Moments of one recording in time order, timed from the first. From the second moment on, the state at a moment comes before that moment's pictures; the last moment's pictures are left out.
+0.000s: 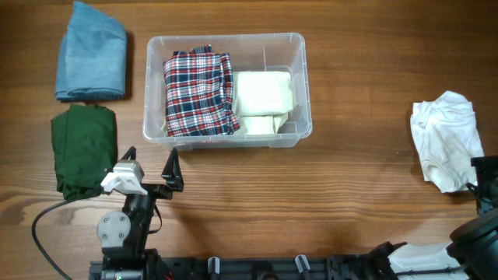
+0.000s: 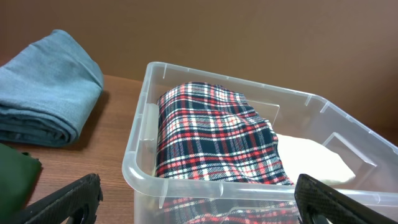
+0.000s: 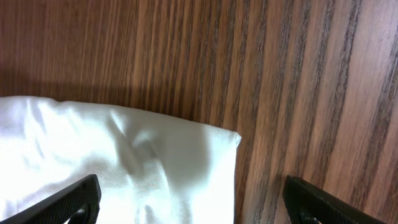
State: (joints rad) left arm 0.04 0.01 0.01 -0.06 0.18 -0.25; right arm -1.04 1.71 0.84 -0.27 -0.15 0.46
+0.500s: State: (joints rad) left arm 0.04 0.01 0.01 -0.06 0.18 -0.25; right arm -0.95 1.47 0.99 -0.49 -0.24 0.31
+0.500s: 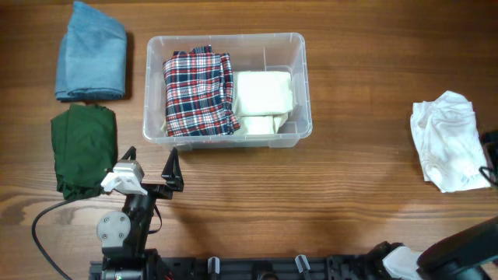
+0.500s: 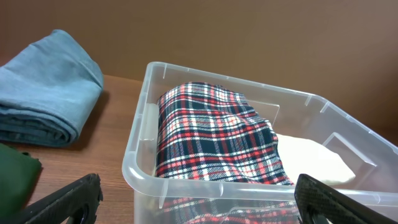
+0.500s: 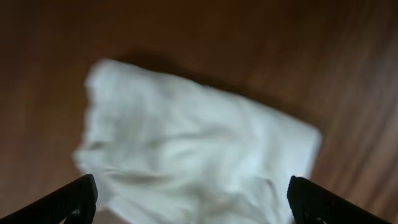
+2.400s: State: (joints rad) left arm 0.04 0.01 0.01 -0.06 0.18 -0.25; right arm -0.61 1.91 1.05 -0.24 -0.07 0.56
